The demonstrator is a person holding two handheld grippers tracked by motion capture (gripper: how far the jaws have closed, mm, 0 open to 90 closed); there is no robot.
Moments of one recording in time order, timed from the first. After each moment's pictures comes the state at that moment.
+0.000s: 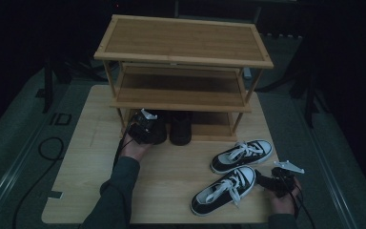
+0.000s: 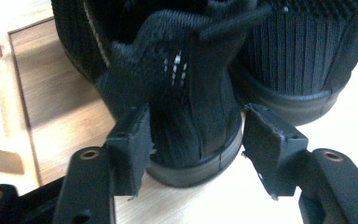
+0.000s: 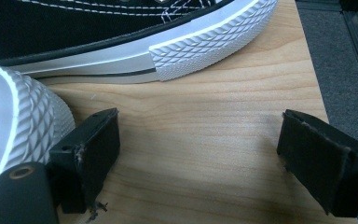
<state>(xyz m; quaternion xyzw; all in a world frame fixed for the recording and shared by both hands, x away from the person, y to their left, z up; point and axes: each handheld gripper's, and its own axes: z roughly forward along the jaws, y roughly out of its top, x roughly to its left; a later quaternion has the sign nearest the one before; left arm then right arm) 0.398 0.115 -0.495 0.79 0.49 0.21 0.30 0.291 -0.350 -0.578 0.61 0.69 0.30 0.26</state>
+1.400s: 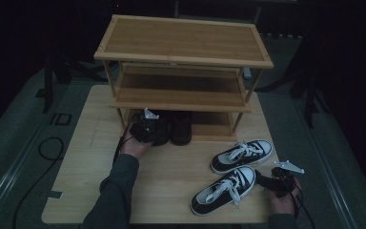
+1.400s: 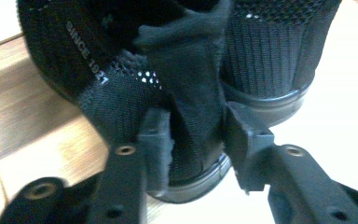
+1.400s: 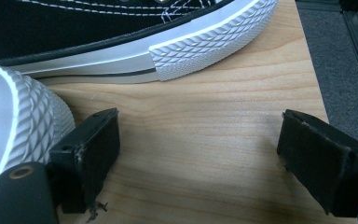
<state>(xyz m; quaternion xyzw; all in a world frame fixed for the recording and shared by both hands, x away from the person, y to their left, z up) 0.402 0.119 -0.496 0.82 0.43 0.18 0.32 0.291 -0.350 -0.578 0.61 0.69 0.30 0.26</state>
